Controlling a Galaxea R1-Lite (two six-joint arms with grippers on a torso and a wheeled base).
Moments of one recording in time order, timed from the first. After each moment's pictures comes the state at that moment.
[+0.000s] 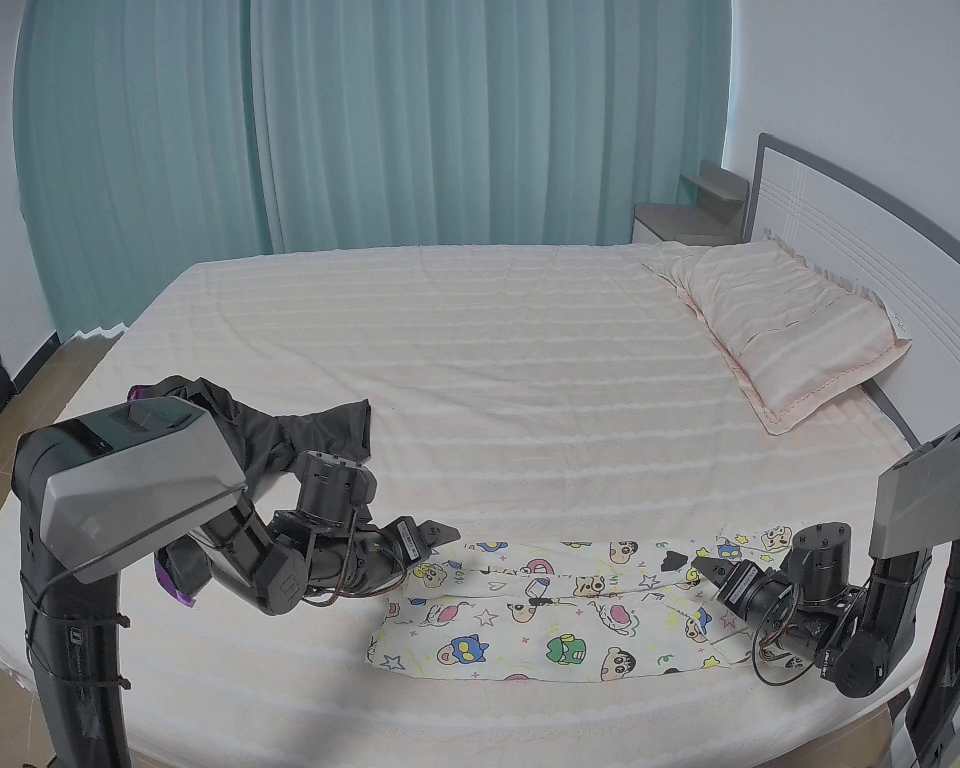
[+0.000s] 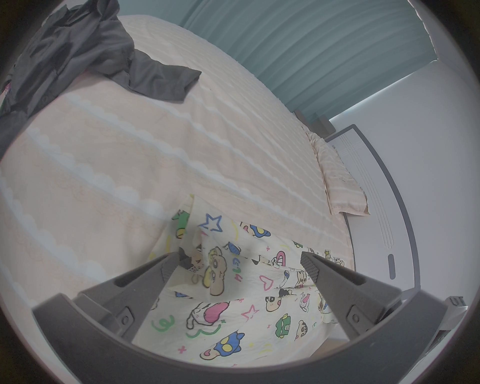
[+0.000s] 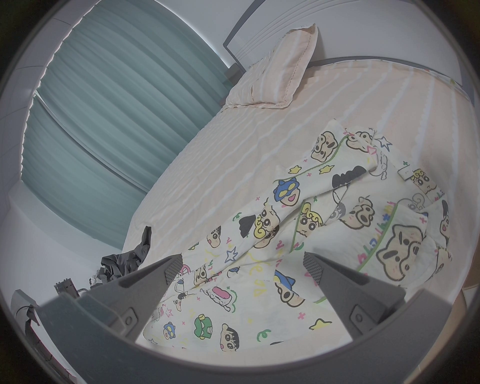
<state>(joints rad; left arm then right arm) -0.40 2.29 -0.91 -0.70 -0.21 -0.80 0.33 2.16 -0.11 -1.47 -0.15 0.90</state>
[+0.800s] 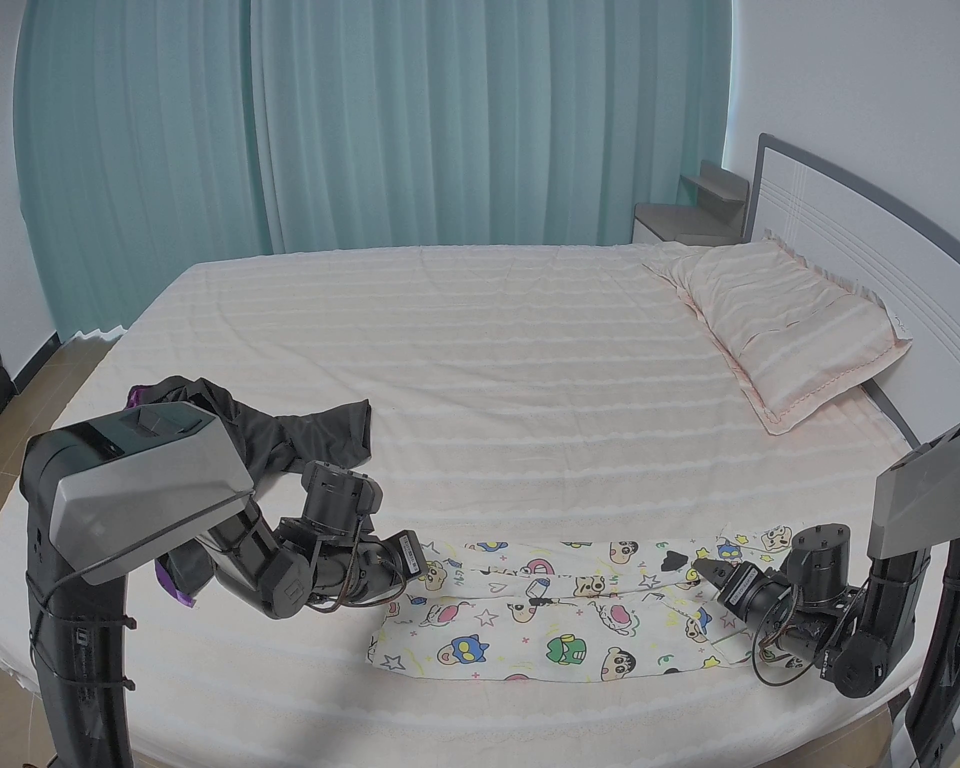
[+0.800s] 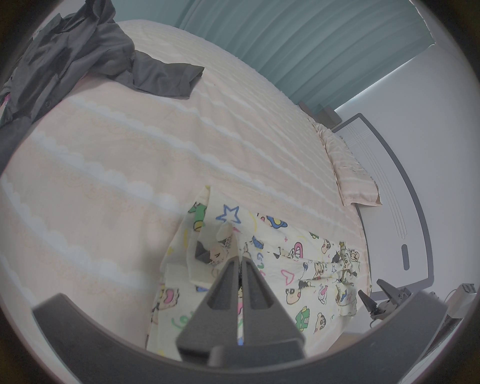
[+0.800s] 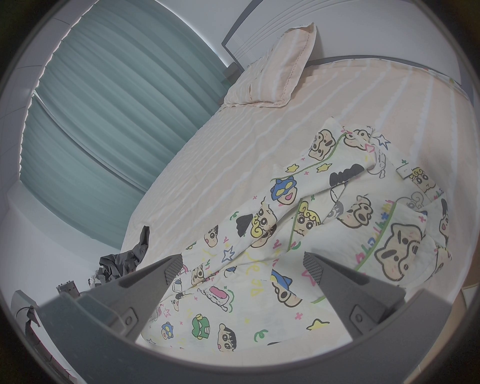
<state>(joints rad) -0.41 2.31 -0.91 -0.65 -0.18 -0.74 0.33 2.17 -0.11 -1.47 -0.15 0.90</state>
